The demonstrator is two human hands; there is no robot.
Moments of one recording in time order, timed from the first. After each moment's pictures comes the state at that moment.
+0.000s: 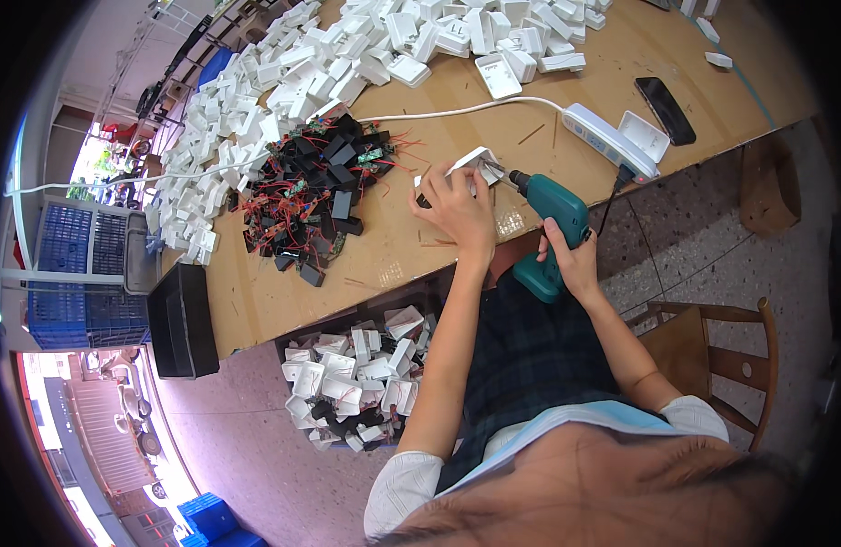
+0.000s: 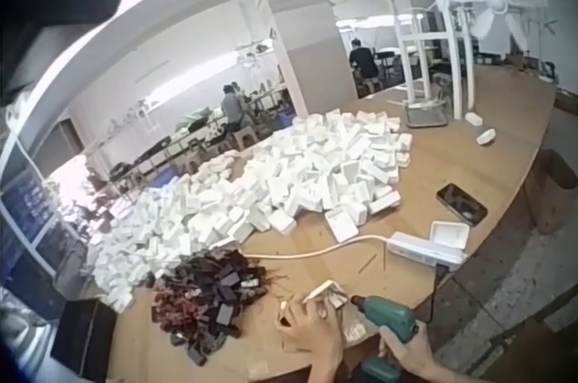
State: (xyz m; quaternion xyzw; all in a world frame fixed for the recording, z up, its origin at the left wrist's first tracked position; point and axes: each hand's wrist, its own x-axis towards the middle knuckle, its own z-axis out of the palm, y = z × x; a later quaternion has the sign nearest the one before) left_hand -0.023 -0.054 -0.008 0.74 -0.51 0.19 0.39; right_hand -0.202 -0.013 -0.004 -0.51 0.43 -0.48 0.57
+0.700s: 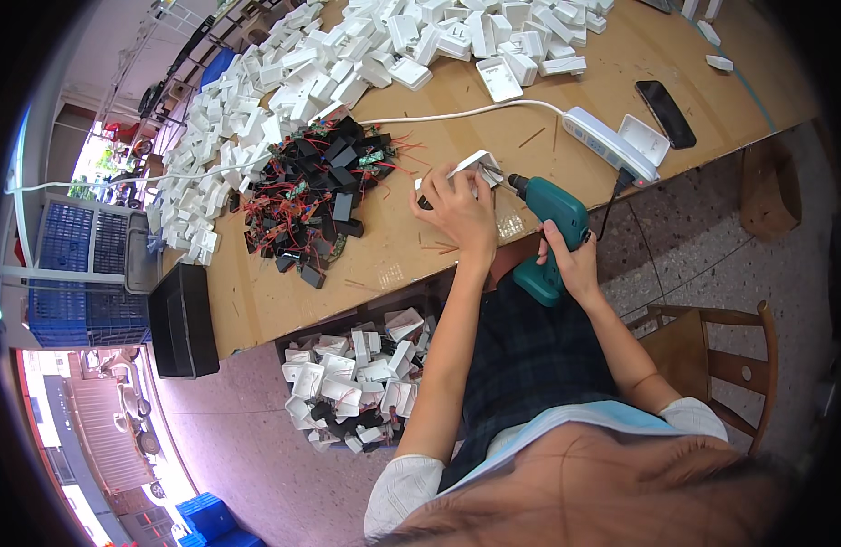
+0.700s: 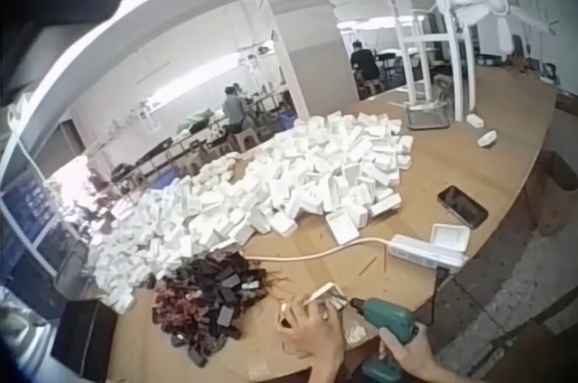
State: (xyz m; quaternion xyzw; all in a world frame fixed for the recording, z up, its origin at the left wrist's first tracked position) left_hand -0.025 -0.055 -0.007 0.74 -0.51 0.21 0.38; right_hand -0.199 -0.014 0.003 -0.48 0.43 -0.50 0.58
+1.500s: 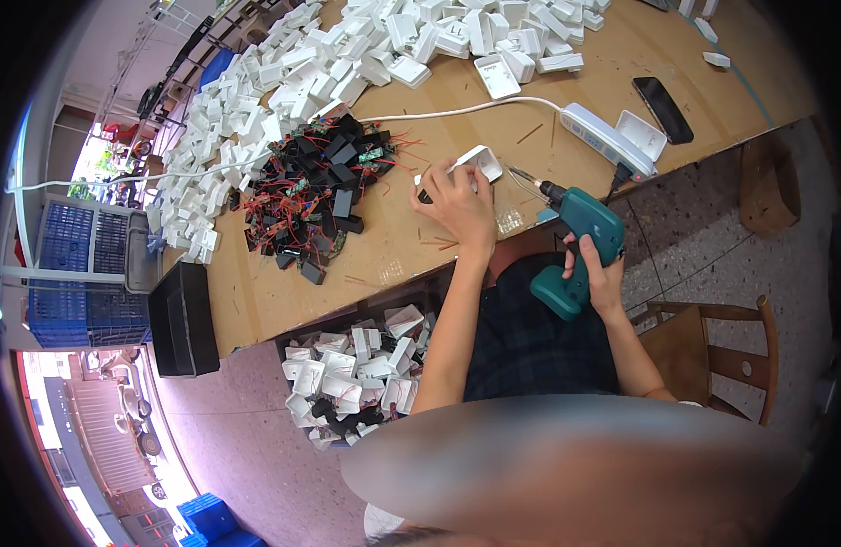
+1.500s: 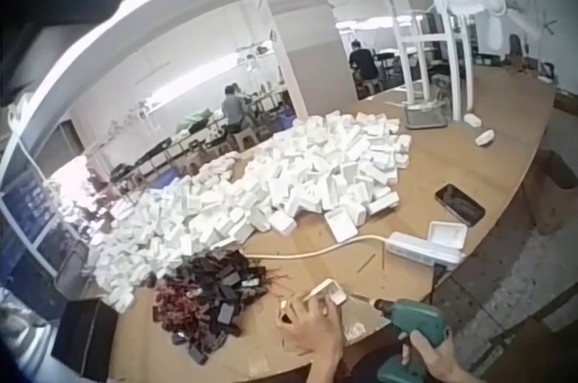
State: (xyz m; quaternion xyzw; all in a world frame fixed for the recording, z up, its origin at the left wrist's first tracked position) left_hand -0.022 -0.056 -0.009 0.73 -0.52 0.21 0.39; right_hand -0.239 0.015 0.011 -0.45 0.40 -0.52 0.60
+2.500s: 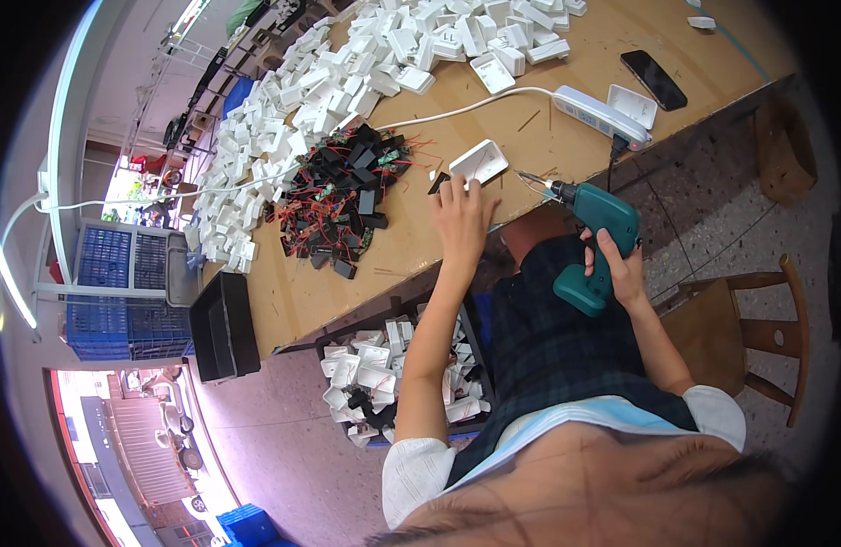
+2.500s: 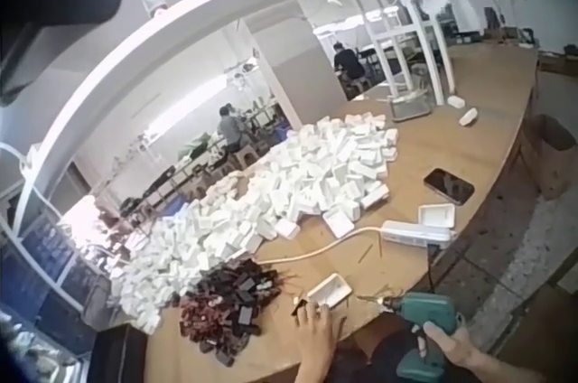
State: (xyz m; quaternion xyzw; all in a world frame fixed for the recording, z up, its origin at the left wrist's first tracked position) left_hand 0.008 0.003 0.022 0.65 -0.72 0.21 0.16; right_hand -0.262 0.049 0.016 -0.42 0.36 -0.54 0.63
